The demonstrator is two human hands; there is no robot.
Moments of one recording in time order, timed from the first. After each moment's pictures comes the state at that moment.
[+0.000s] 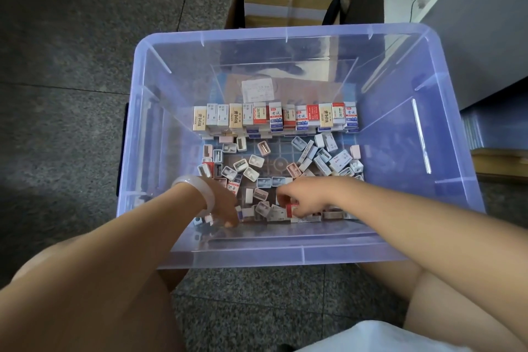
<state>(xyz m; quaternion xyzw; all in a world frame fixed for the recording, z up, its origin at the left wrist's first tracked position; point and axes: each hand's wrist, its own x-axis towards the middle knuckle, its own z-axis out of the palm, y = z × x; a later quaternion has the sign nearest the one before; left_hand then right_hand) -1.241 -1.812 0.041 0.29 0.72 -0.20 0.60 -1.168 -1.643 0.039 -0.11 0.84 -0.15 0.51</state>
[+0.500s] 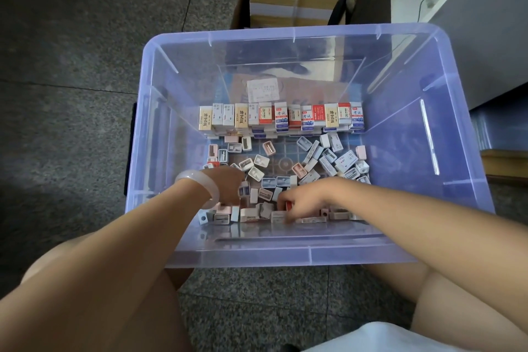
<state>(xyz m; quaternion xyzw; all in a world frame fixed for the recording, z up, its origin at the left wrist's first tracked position) -1.254 -1.814 0.037 0.31 0.80 -0.09 0.50 -1.173 -1.654 0.026 -0.04 0.77 -0.22 0.60</state>
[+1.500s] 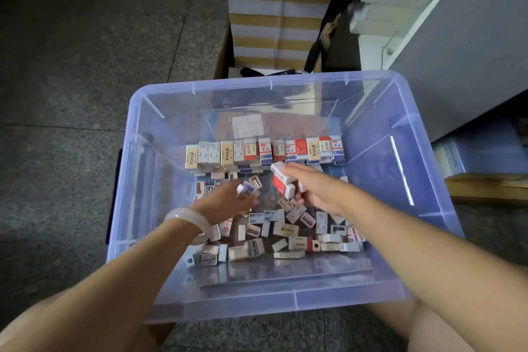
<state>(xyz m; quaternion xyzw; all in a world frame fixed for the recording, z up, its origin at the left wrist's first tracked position) -1.259 -1.794 0.041 0.18 0.83 0.30 0.44 -1.190 -1.606 0.049 0.28 0.59 -0.70 0.29</state>
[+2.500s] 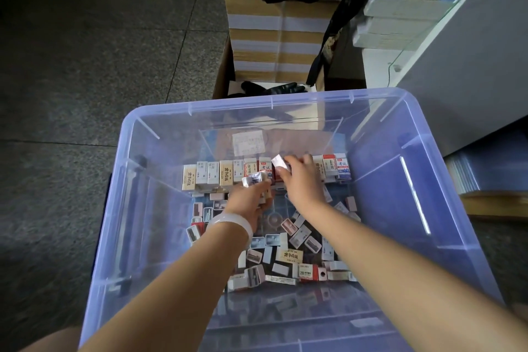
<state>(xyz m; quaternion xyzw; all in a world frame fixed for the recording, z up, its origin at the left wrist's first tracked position) -1.265 -1.731 0.036 -0.25 0.62 0.63 0.40 -1.238 -1.618 0.005 0.27 0.90 -0.33 0.03</state>
